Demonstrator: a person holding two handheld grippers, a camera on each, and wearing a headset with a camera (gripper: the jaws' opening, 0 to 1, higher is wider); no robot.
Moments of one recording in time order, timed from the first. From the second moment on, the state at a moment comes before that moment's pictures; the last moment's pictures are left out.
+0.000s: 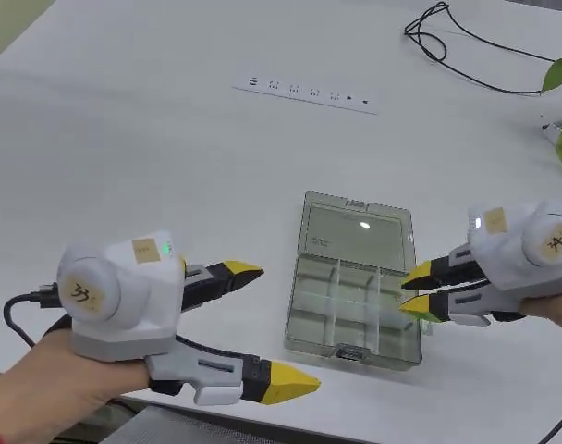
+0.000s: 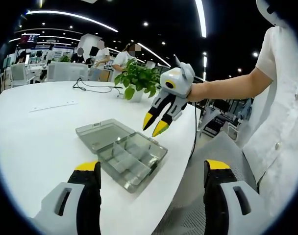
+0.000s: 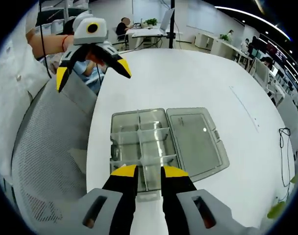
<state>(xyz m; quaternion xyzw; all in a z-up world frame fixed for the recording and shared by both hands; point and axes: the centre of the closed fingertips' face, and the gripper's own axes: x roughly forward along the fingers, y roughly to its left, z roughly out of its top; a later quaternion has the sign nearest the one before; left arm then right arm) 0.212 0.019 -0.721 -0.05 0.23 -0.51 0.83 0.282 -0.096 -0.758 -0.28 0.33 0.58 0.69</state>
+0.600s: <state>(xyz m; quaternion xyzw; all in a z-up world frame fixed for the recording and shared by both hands) 0.219 0.026 -0.723 -0.02 0.22 -0.51 0.83 0.254 -0.134 -0.727 -0.16 0.30 0.48 0.81</state>
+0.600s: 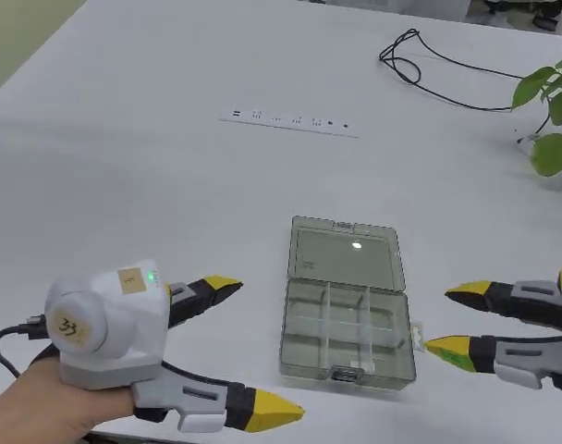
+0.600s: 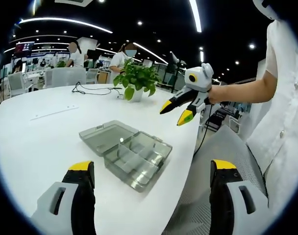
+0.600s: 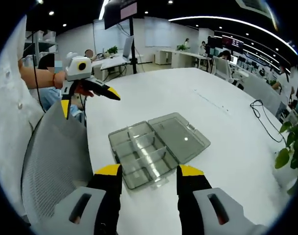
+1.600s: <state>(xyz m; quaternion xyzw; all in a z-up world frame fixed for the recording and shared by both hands) 0.216 0.032 -0.744 0.01 0.24 -0.51 0.82 0.234 -0.166 -0.756 -0.11 0.31 0.43 0.84</state>
